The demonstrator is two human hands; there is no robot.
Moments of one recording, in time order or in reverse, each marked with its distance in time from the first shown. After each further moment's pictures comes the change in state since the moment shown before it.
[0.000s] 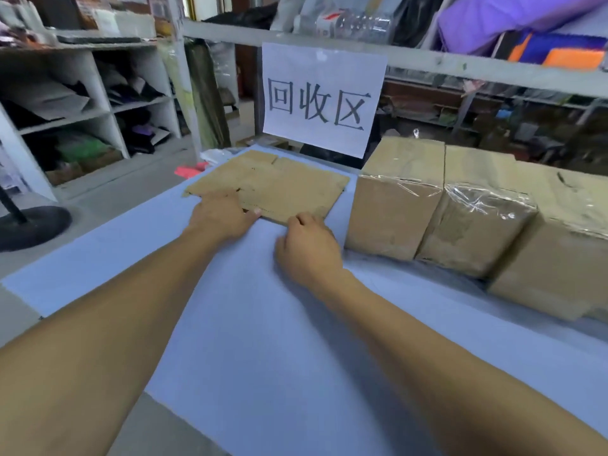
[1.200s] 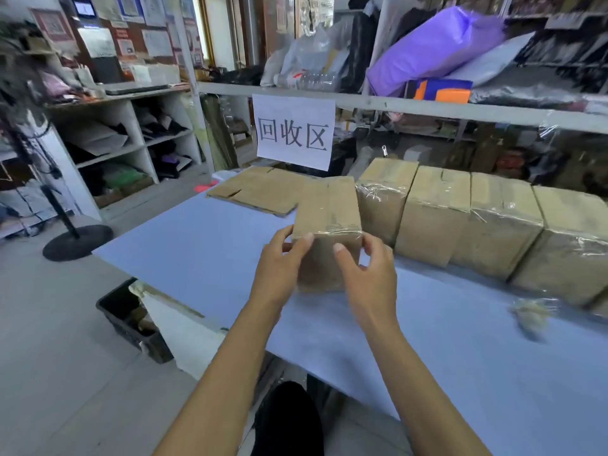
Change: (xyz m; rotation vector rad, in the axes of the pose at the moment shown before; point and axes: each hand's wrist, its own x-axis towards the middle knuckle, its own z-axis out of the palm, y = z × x) left_hand -0.306 0.176 -0.036 -1.102 0.036 -0.025; right_hand -0.241 0.058 -0.134 1.003 0.422 0.410
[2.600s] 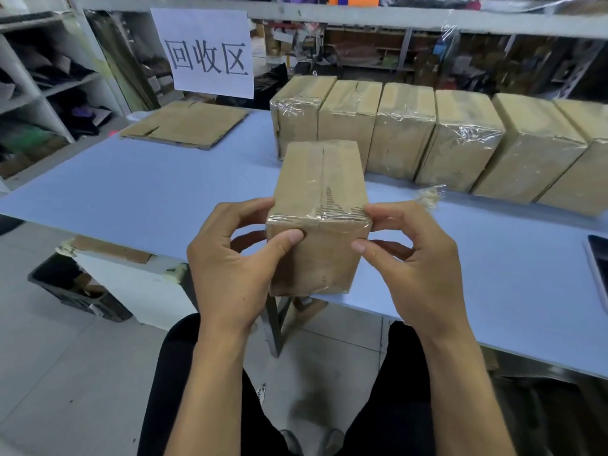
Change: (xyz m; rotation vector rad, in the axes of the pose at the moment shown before) left_hand -0.156 0.005 0.046 0.005 0.122 0.385; right_hand -0.119 -0.002 -0.179 -0.009 -0.022 -0.302
